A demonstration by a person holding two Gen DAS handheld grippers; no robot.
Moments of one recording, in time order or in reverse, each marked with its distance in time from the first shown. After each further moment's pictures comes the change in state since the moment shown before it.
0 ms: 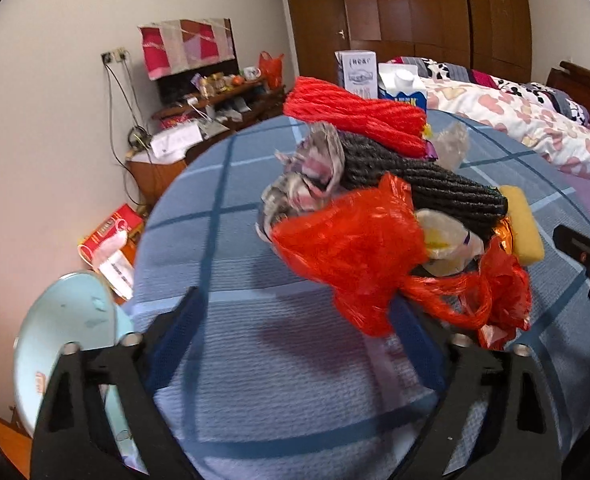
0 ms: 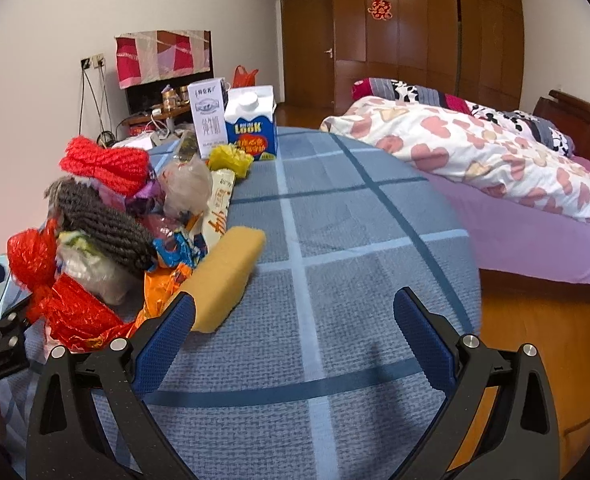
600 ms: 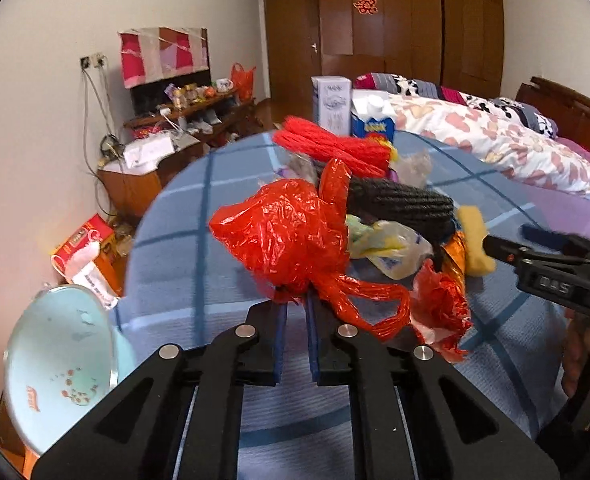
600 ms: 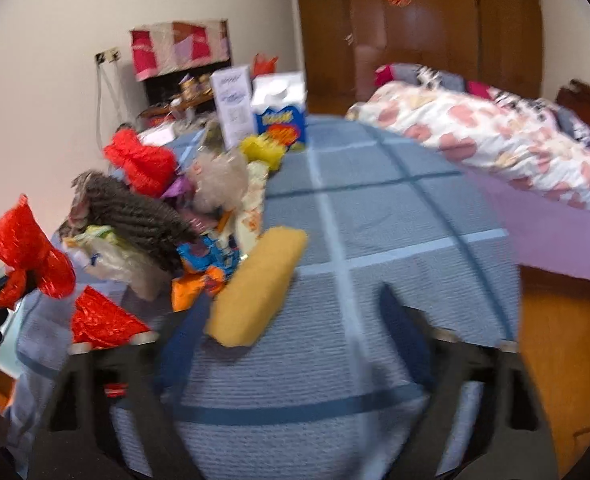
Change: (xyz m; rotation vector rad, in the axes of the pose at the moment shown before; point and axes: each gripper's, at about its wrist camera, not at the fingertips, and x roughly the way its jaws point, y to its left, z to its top) left arm -0.034 0.019 0.007 0.001 -0.051 -0.112; right arm 0.021 0.016 0.013 0.018 0.113 0.150
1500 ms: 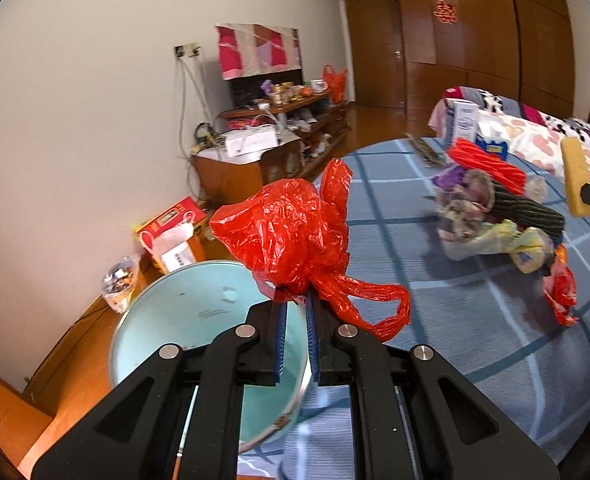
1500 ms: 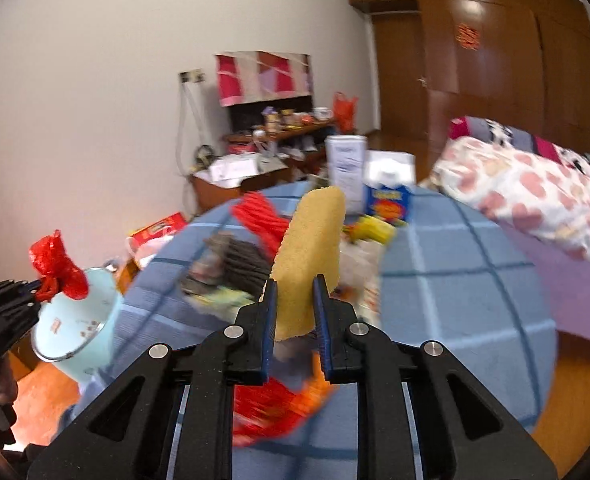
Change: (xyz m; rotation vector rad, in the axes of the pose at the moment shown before) left arm -0.048 0.119 -0.020 -0.121 0.001 0.283; right arm -0.060 0.076 0.034 -0.179 -0.193 0.187
